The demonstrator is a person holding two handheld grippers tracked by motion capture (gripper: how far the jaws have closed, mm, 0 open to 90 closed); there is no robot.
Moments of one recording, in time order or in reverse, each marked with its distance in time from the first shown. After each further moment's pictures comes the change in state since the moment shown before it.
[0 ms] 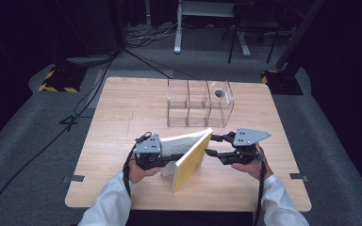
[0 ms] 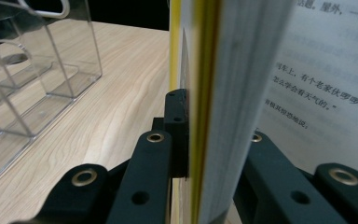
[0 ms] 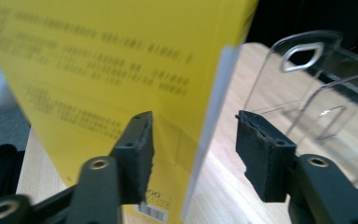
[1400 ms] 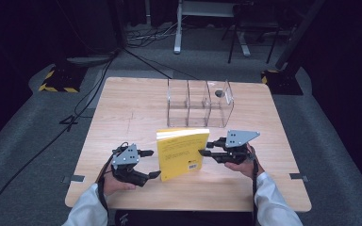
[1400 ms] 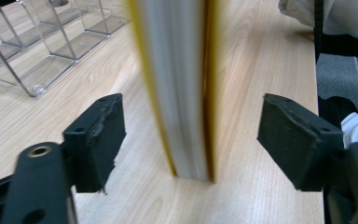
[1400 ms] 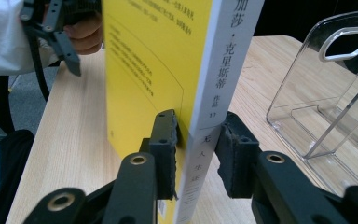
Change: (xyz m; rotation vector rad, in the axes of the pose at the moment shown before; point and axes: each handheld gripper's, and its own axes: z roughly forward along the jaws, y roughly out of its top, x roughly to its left) left arm -0.023 -0.028 -0.053 0.148 0.135 -0.018; right arm -0.006 -0.018 0.024 0.004 0.101 -0.014
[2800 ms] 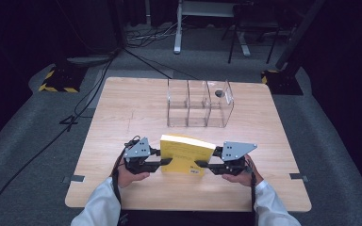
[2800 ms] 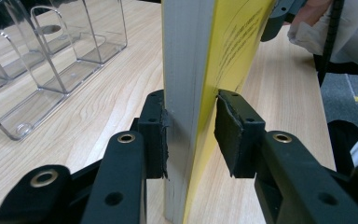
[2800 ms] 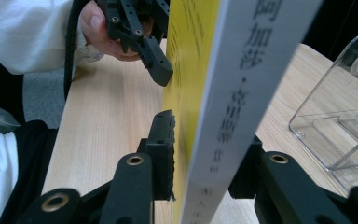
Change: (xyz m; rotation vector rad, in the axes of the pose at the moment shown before) left arm 0.012 0.018 0.032 -0.078 -0.046 0.007; right arm 0.034 0.002 0.003 0.010 0.009 -0.069
